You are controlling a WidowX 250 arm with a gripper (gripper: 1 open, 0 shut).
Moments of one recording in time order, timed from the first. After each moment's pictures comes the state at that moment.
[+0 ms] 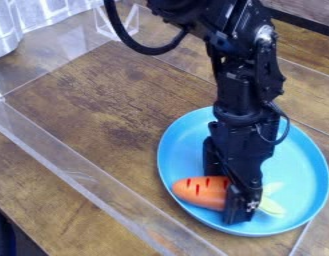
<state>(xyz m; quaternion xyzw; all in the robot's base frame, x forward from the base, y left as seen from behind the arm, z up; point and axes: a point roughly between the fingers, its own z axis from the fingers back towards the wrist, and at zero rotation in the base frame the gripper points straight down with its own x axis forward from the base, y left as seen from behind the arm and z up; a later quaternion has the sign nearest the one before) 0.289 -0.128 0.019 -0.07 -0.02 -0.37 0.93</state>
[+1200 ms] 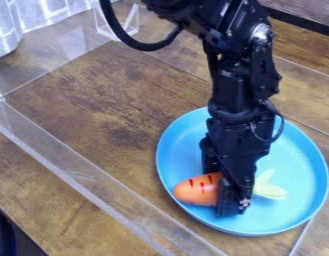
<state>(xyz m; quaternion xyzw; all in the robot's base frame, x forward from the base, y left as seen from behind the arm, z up) 0.279 -0.115 0.023 -0.05 0.01 -0.38 0.92</state>
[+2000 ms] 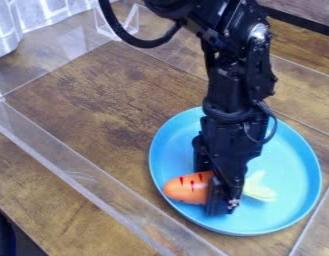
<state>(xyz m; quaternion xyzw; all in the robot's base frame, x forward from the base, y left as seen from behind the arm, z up) 0.274 -0.108 0.025 -0.04 0.03 -0.40 0.92</state>
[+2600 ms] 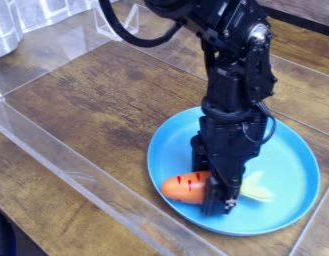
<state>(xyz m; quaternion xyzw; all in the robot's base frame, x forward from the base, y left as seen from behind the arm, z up) 0.273 -0.106 0.026 -0.03 0.04 -0.40 0.91</state>
